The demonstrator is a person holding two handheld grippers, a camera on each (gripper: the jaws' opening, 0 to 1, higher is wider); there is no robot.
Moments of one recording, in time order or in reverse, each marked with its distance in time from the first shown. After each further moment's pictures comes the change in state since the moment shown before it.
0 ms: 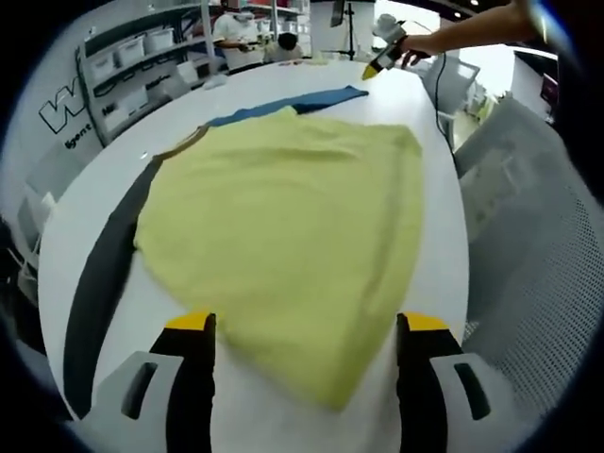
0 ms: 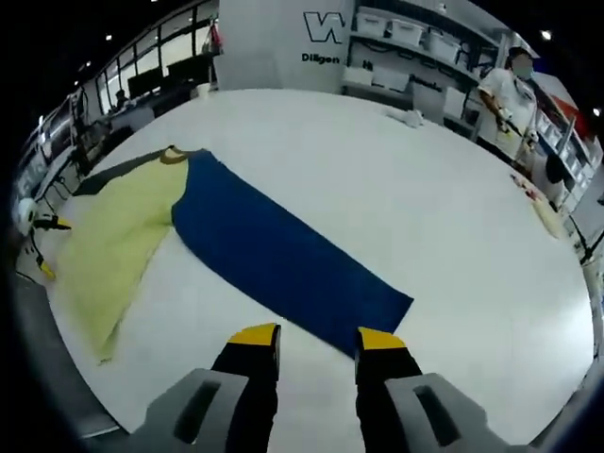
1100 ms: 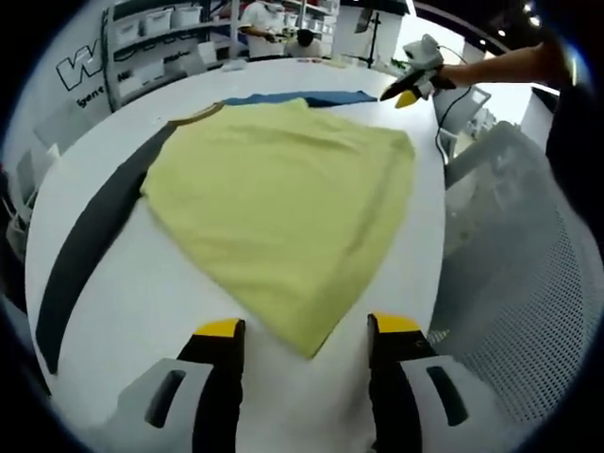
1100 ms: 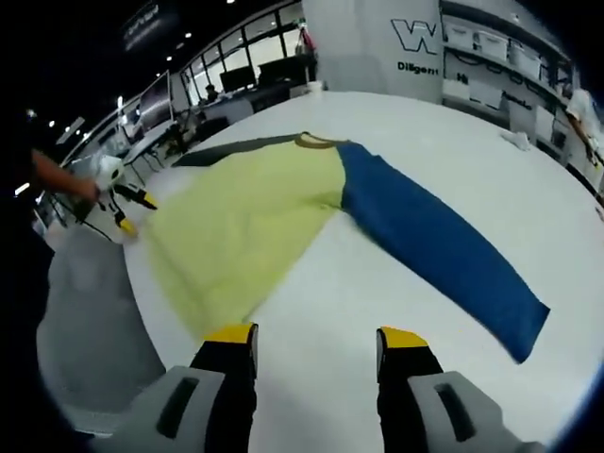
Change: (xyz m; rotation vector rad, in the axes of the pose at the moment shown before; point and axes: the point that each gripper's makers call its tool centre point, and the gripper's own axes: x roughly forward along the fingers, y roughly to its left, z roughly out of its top) left arm -0.022 -0.016 -0.028 -0.152 0.015 -0.056; right arm -0.008 0.158 -0.030 -0.152 -0.017 0.452
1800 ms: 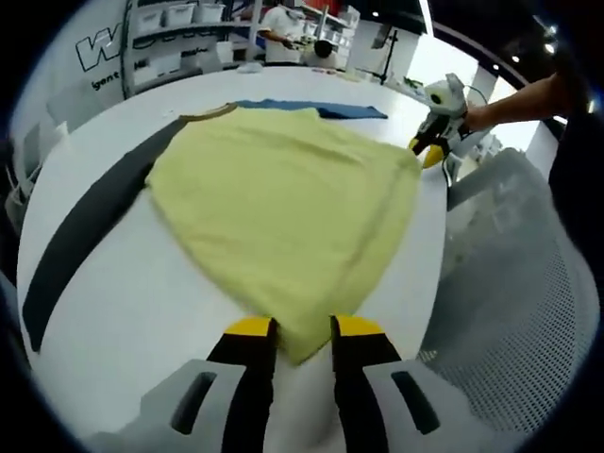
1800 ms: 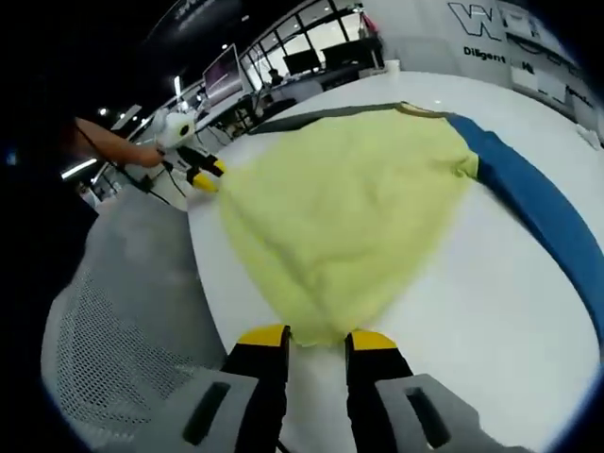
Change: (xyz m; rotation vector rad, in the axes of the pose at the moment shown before) left arm 0.002 -0.001 0.007 -0.105 -0.058 -0.016; right arm 0.038 0.101 -0.028 -0.080 0.075 0.290
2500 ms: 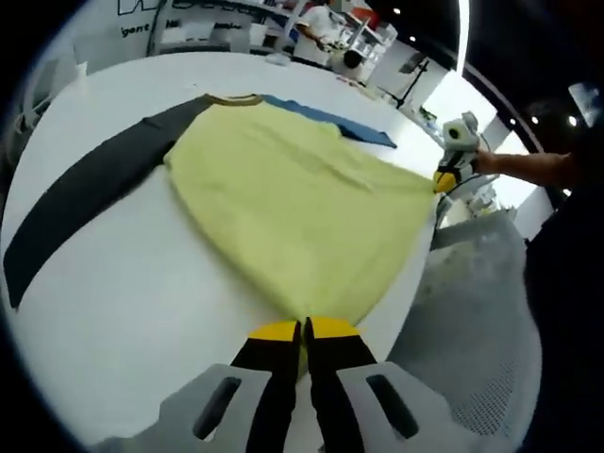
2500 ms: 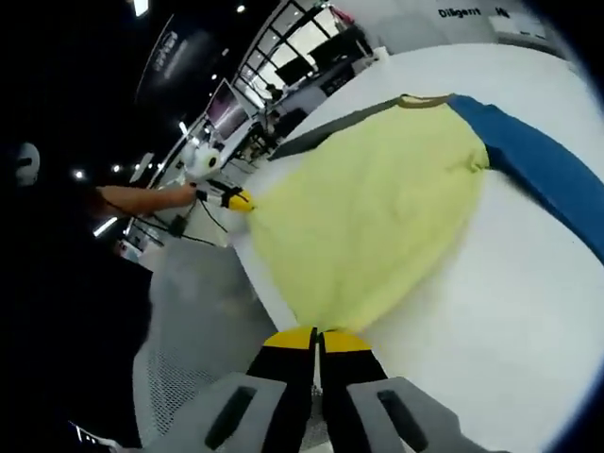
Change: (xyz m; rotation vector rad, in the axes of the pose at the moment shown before) left arm -0.023 0.009 0.014 -0.258 0.019 -0.110; right arm -0.037 0.027 0.028 0.244 -0.037 0.198
